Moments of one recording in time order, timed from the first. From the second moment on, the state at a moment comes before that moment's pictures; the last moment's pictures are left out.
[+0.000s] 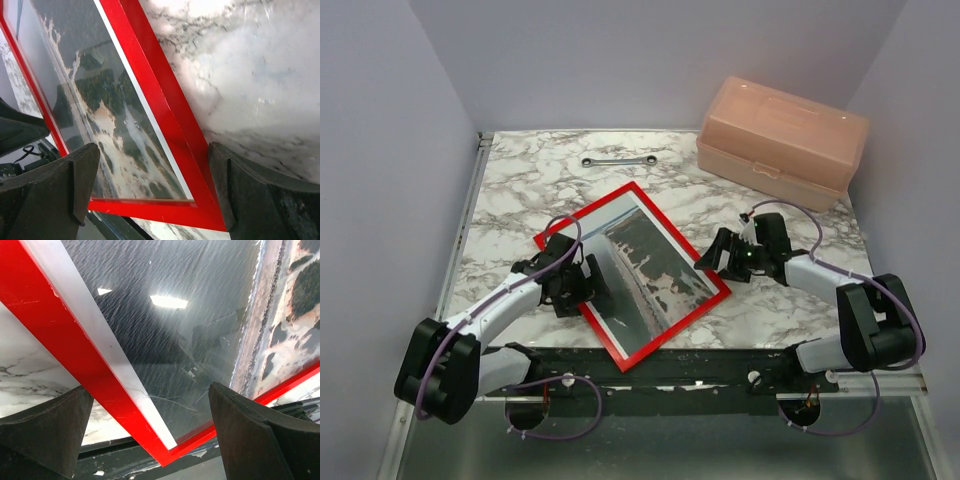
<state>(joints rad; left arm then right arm) -0.42 1.13 0.53 -0.52 0.22 -0.86 0.26 1.43 0.59 -0.02 -0.53 0.59</state>
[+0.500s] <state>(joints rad) -0.42 1.43 0.77 -0.52 0.20 -0.74 0.25 1.16 0.43 -0.19 -0.51 0.65</state>
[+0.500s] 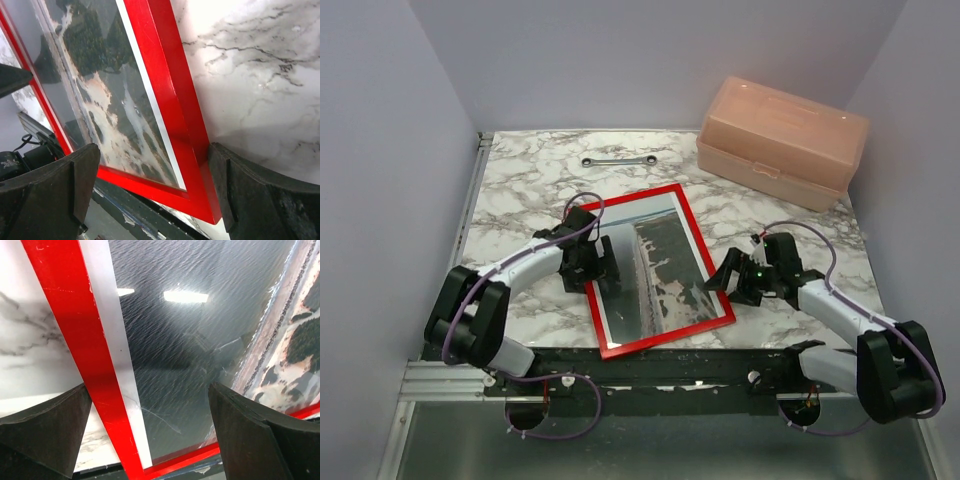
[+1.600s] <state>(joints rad) -0.49 1.81 1.22 -0.50 0.10 -0.58 0.76 1.19 0.41 -0.28 -0.57 0.87</state>
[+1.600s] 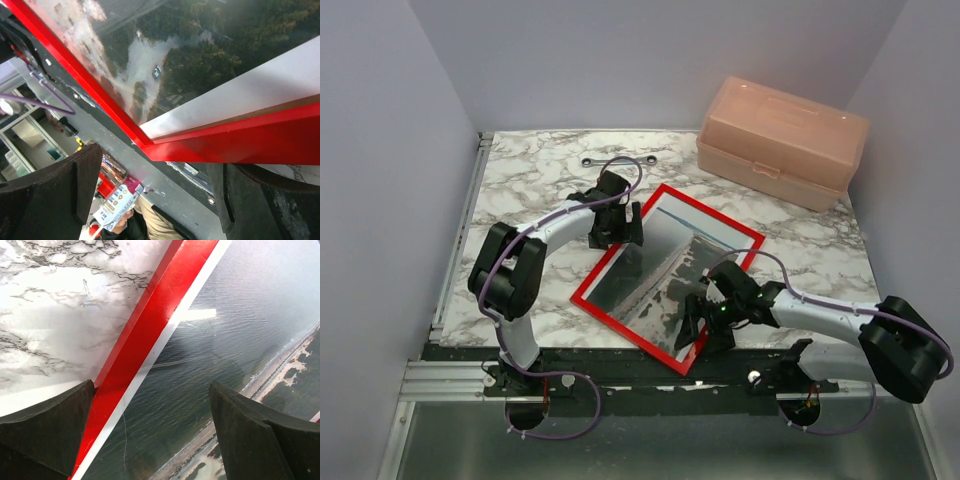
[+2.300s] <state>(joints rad) -0.53 1.41 1.11 -0.75 -0.18 -0.59 0.76 1.30 0.80 -0.58 -0.14 0.71</state>
